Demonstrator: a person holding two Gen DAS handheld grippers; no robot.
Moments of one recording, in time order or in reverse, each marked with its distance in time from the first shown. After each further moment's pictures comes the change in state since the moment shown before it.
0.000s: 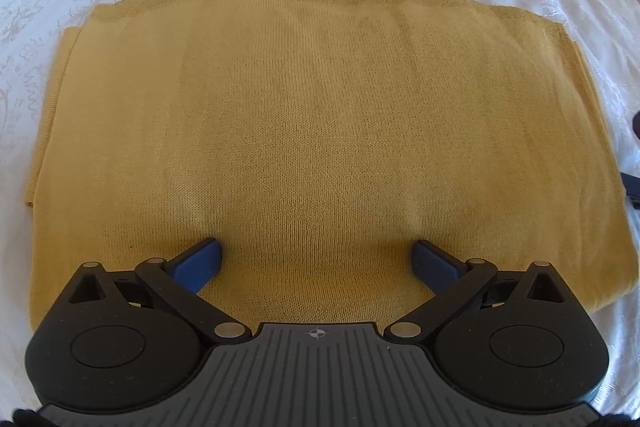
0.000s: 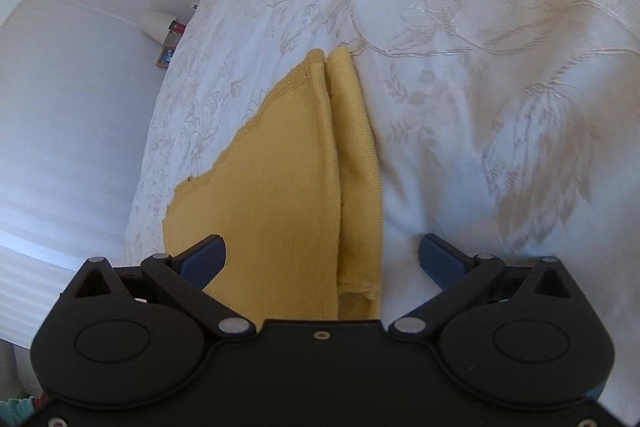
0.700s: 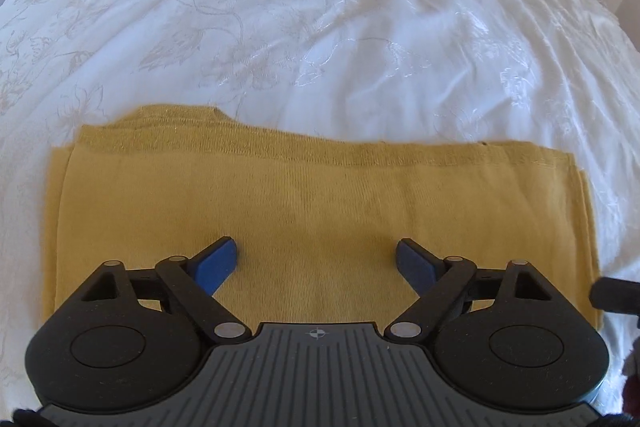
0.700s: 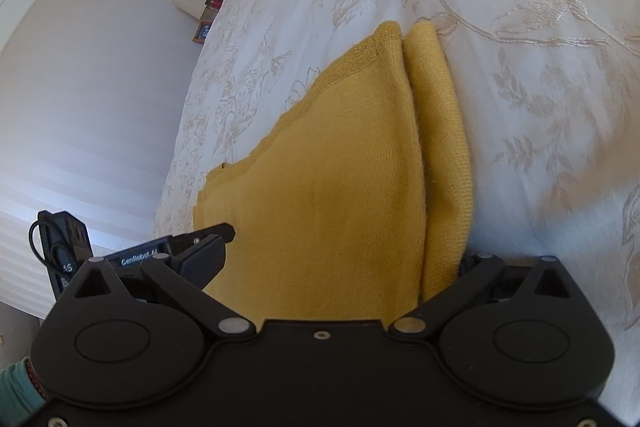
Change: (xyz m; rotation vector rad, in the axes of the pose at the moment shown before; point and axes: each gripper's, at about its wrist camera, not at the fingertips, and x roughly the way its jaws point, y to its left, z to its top) left arm 0.001 0.013 0.103 -0.037 -0.092 -0.001; right arm 0.035 0.013 0.014 -0.029 0.063 0.086
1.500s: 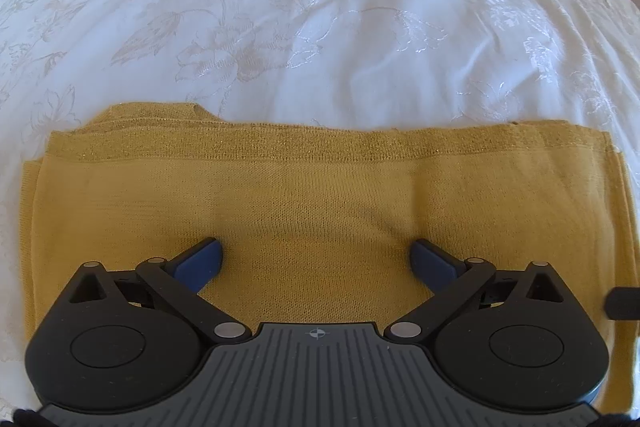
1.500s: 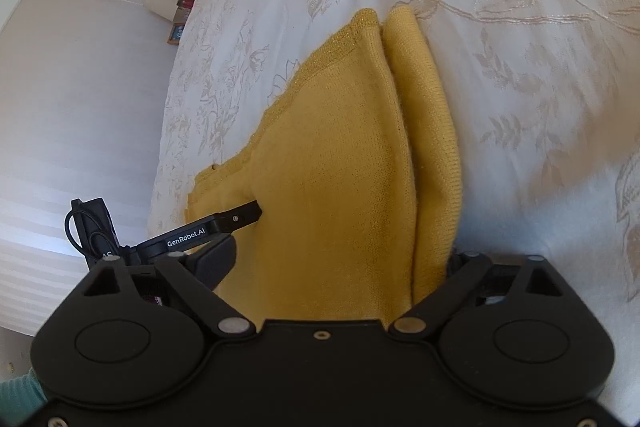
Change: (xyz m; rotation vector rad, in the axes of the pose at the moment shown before) left arm 0.030 -0.005 -0.002 0.049 0.032 0.021; right arm 0.007 0.007 0.004 0.086 0.071 -0.087
